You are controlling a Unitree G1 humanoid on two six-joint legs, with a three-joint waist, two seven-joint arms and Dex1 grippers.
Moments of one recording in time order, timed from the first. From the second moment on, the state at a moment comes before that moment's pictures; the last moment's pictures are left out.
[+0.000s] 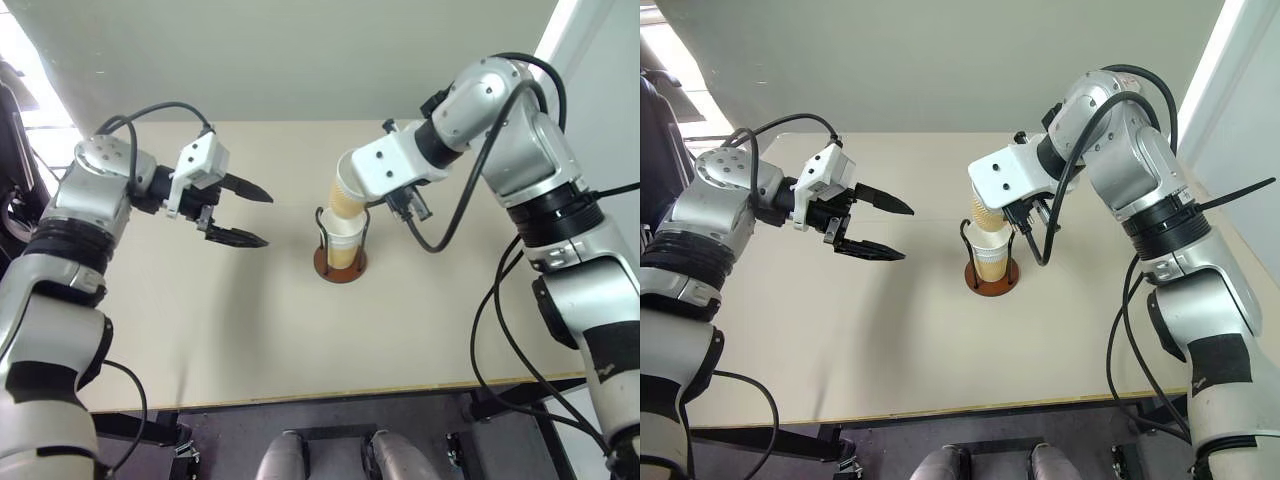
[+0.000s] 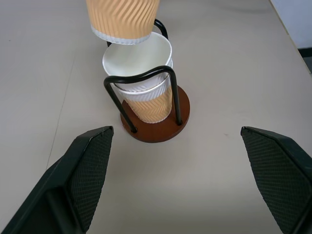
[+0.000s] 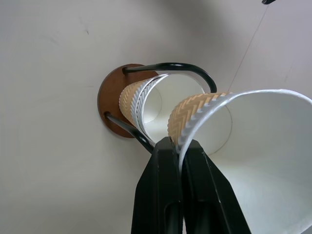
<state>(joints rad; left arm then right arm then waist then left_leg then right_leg) -1.20 0.93 -0.54 0.81 -0.52 -0.06 -1.59 -1.40 -0.54 0.47 0.34 -0.30 0.03 1.59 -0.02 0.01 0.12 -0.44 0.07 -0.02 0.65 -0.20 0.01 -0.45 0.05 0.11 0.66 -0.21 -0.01</state>
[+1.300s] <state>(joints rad) -1.17 0.92 -0.44 0.71 -0.55 0.05 -1.59 -1.36 -0.51 0.32 0.21 -0.06 0.48 1.52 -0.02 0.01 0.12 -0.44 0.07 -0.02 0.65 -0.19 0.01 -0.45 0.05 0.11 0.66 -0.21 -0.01</state>
